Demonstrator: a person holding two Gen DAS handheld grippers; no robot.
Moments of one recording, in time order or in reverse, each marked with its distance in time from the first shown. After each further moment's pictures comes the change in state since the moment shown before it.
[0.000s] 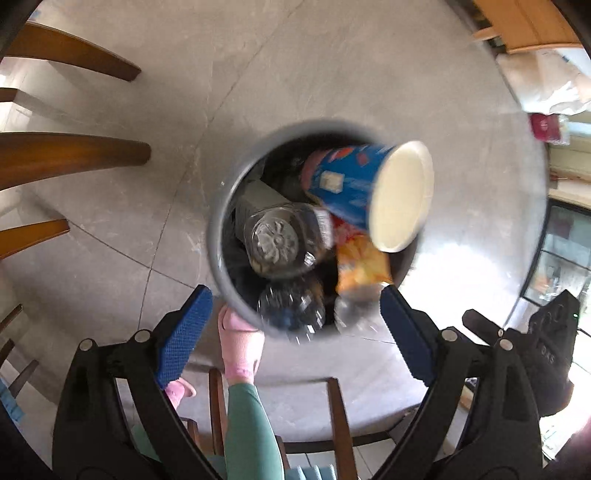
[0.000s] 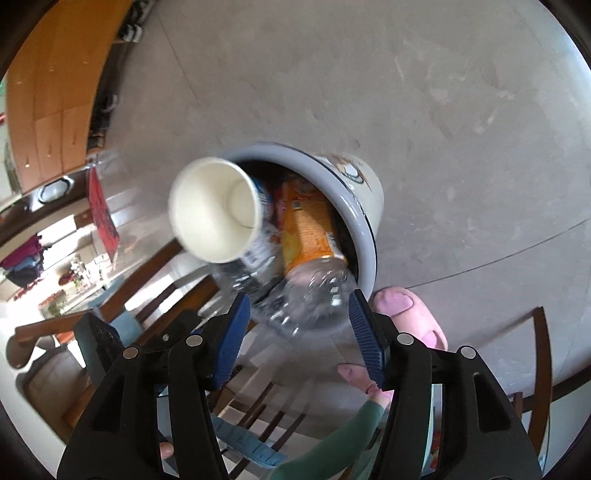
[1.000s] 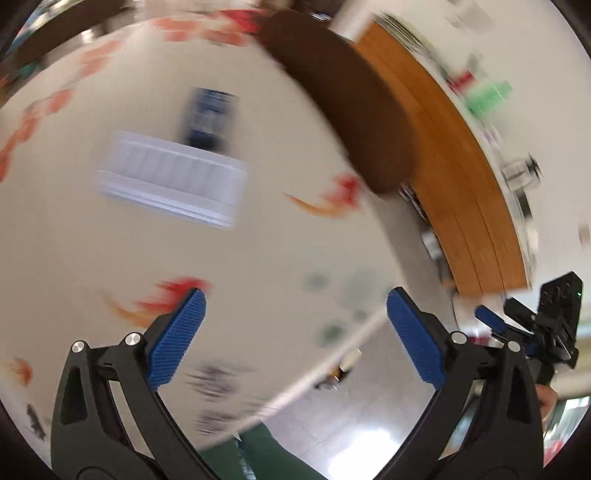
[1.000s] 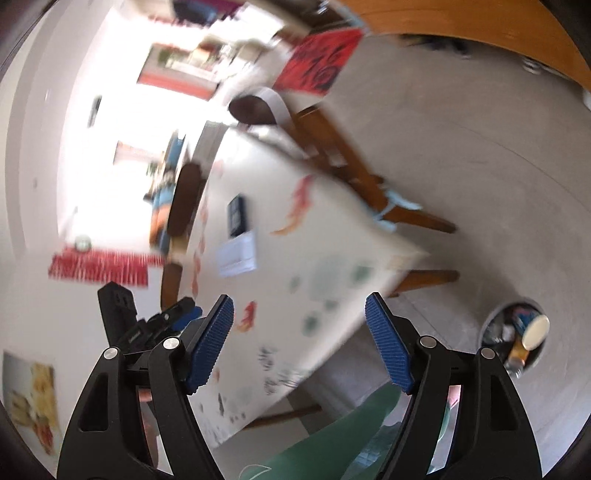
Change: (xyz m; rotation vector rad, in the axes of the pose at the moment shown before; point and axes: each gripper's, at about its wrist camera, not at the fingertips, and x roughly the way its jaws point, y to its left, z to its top) left arm -0.548 0.250 -0.155 -0.545 -0.659 -0.068; right arm -0.130 0.585 -0.291 -1.085 0.292 0.120
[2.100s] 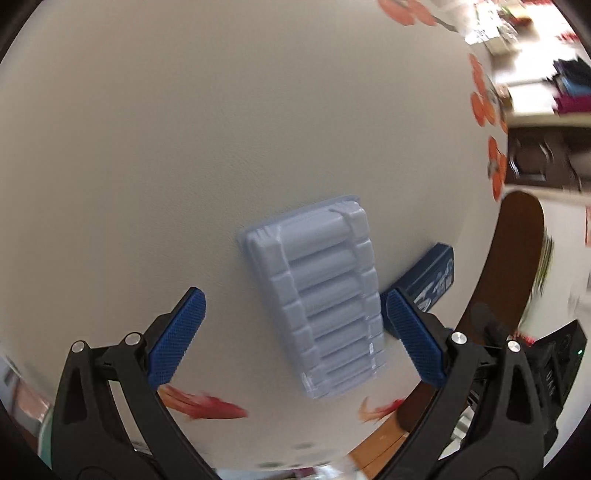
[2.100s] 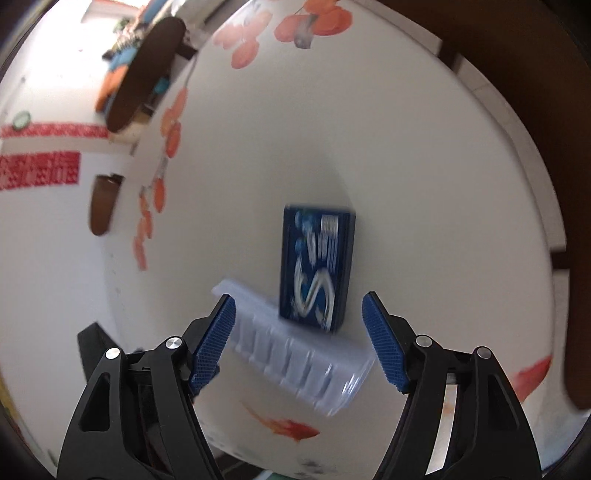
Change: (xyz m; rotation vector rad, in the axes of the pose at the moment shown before) left arm 0.082 0.185 0.081 -1.010 0.017 0.055; right arm 0.349 0.185 0.156 -0.265 0.483 -0.293
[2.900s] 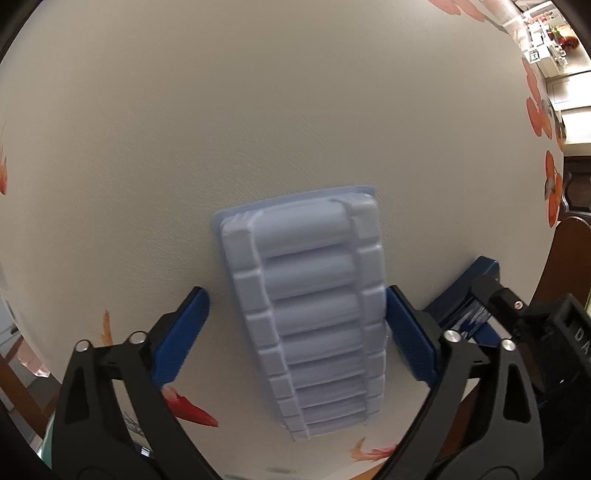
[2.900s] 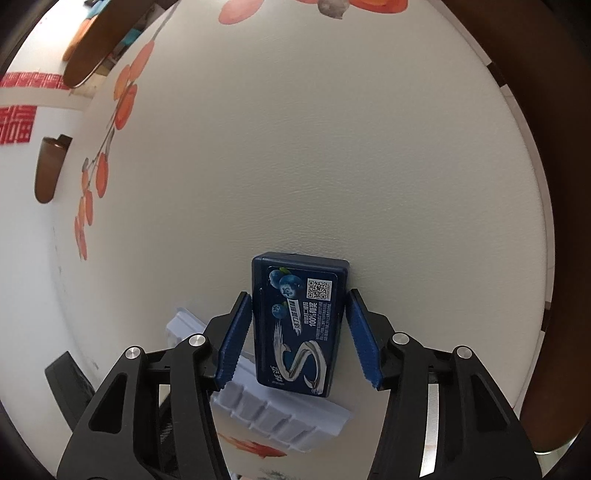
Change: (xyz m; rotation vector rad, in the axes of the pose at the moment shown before) left arm 0.033 -0.019 -0.008 -0.102 -0.052 0.217; right arm 0.049 0.025 0.039 -0.092 0.120 -0.209
